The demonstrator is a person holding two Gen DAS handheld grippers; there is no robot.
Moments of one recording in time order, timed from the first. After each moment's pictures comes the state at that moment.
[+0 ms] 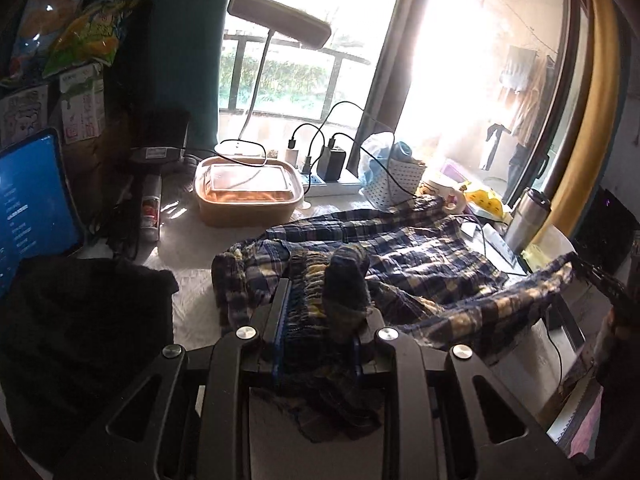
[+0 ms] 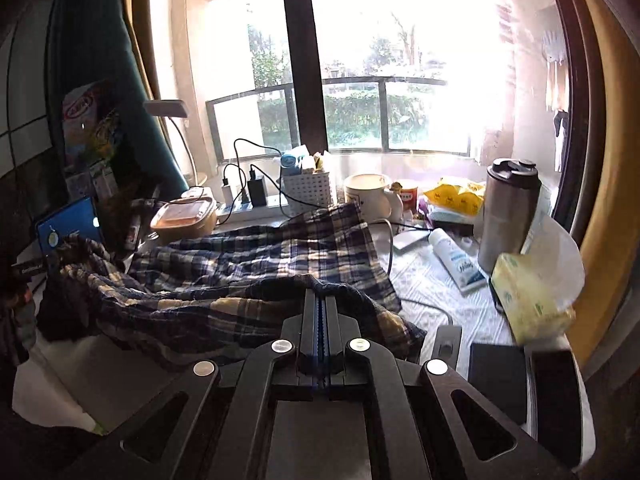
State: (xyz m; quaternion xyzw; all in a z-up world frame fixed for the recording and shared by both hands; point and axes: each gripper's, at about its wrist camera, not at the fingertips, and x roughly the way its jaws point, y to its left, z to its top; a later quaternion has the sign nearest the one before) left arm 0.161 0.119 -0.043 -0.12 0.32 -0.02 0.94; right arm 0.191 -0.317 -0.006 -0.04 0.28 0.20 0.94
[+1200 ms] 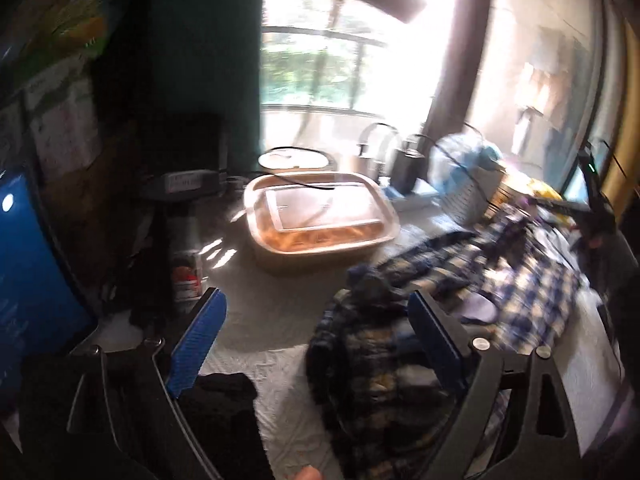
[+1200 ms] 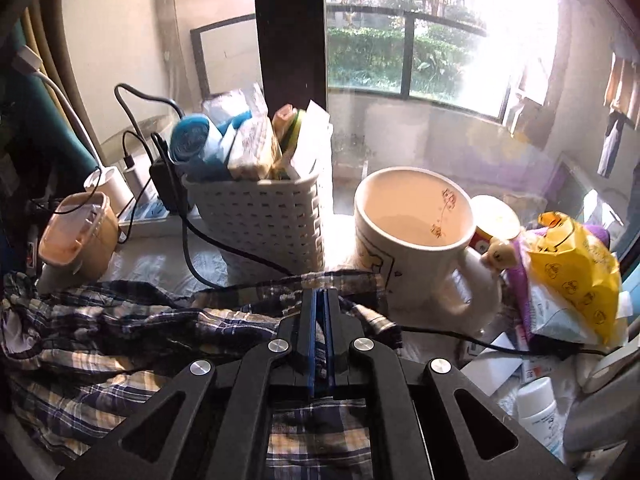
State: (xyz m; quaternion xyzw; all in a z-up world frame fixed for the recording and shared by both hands) left arm 0.262 0.197 -0.069 -0.07 0.34 -0.01 0.94; right arm 0.488 -0.207 -0.063 -0.11 0.38 0.20 0.90
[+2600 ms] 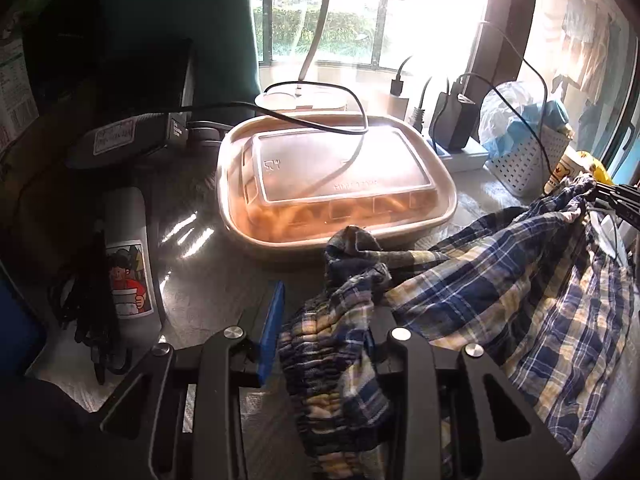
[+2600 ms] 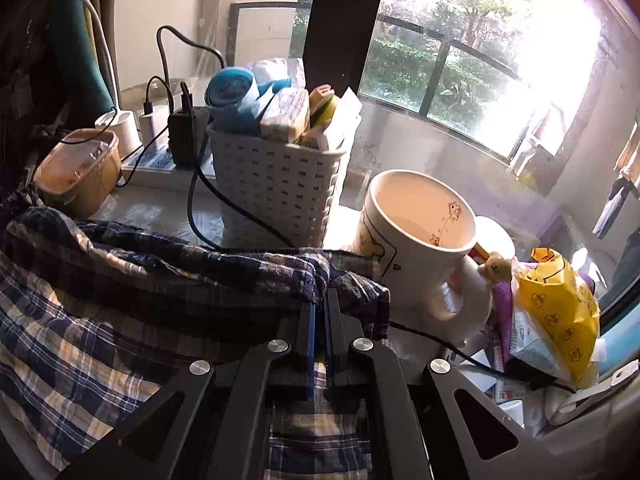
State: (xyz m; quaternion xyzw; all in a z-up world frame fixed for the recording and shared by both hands) left arm 0.342 0.195 -0.134 -0.07 0.42 0.05 0.90; right arm 0.480 -0.195 -0.110 -0.21 0.35 0.21 0.89
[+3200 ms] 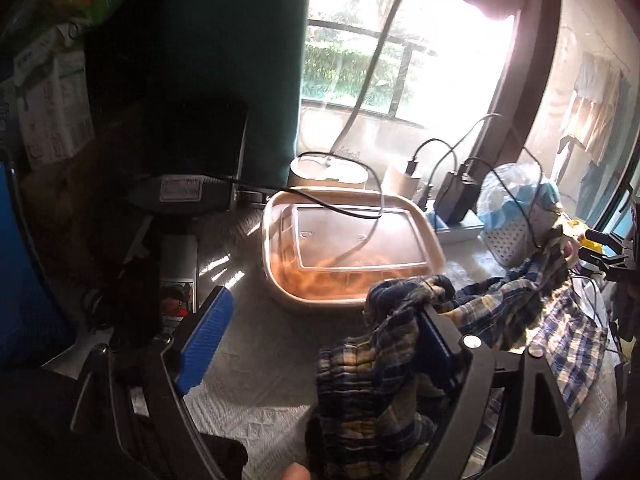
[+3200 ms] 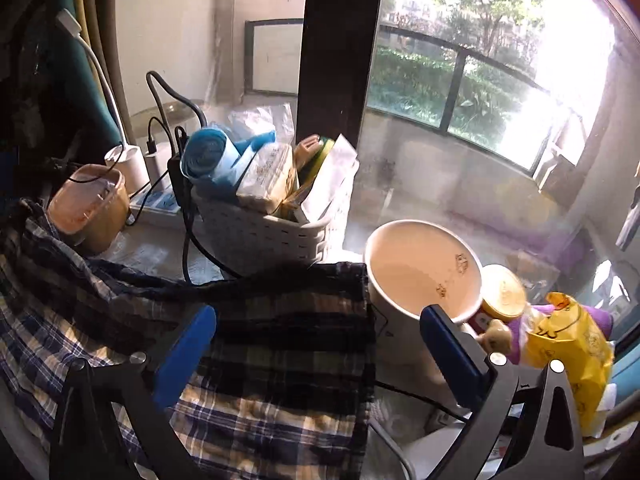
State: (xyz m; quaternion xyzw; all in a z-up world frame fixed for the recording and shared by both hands) left arm 0.314 0.209 -0.086 -0.11 0.35 0.08 0.93; right arm 0.504 -0.211 -0.064 -0.19 0.35 0.26 0.88
